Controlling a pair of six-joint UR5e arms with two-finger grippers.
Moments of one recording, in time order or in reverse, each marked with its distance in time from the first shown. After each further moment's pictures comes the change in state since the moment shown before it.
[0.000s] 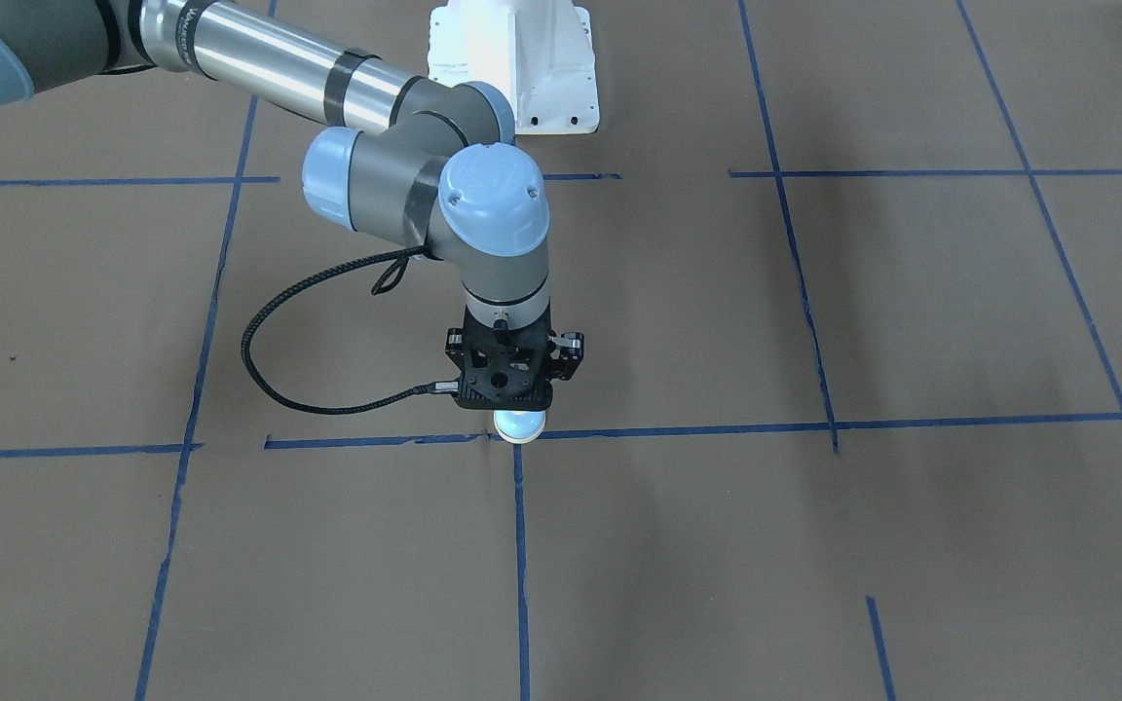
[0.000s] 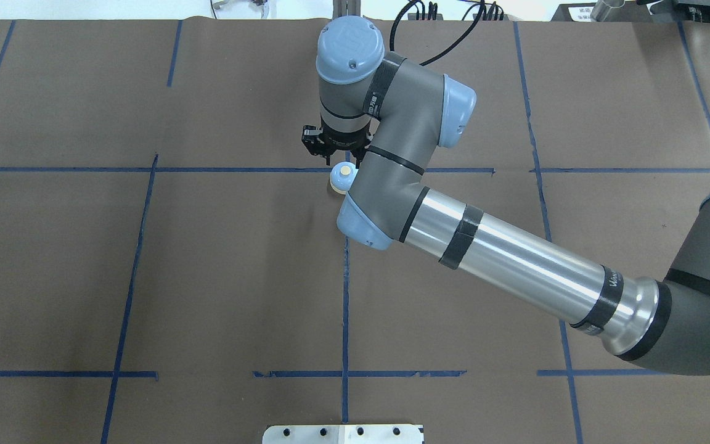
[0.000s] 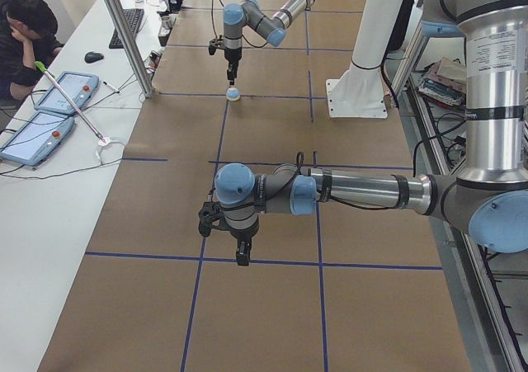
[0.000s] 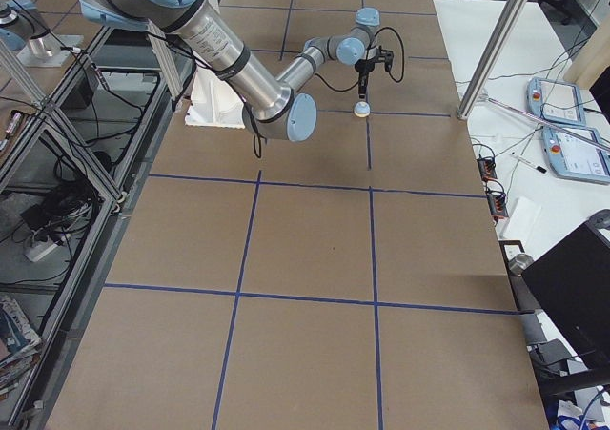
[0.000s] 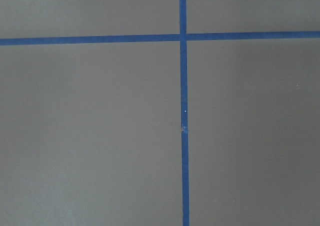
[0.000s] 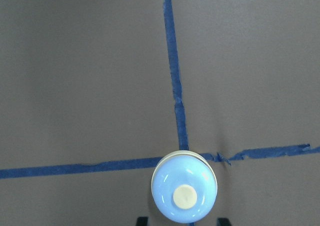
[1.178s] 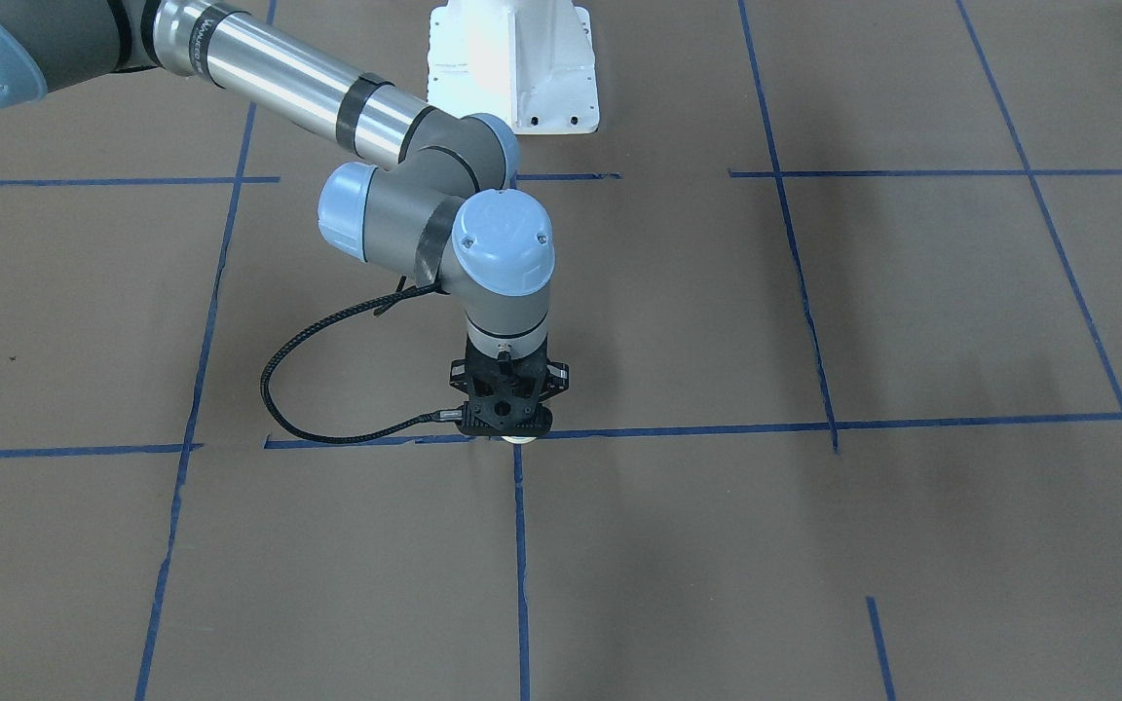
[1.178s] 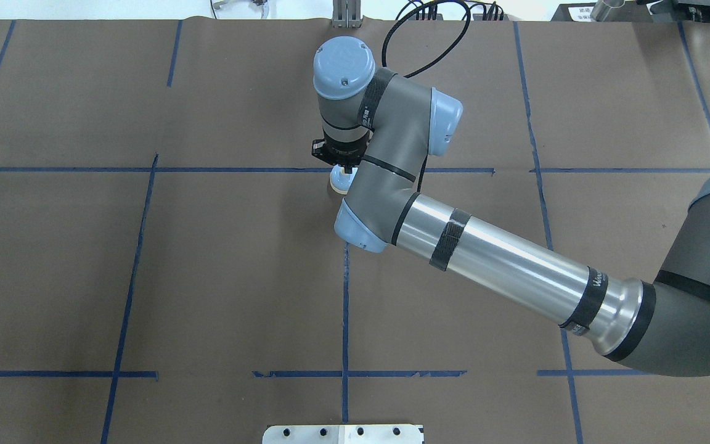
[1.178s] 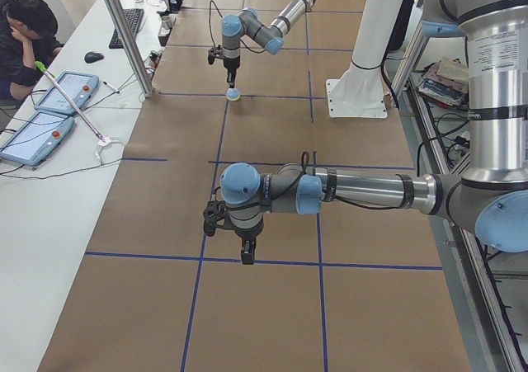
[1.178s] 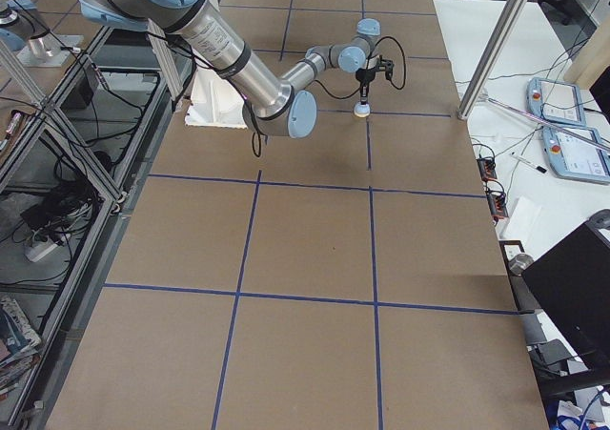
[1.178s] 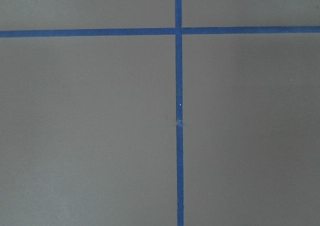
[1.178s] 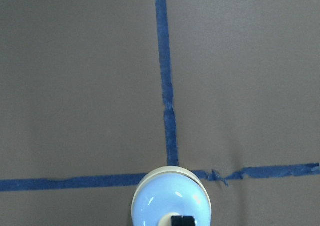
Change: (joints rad) left arm 0.000 0.022 -0.022 0.000 -0.011 -0.007; right arm -0.017 0.013 -0.087 0.034 -0.030 -0.039
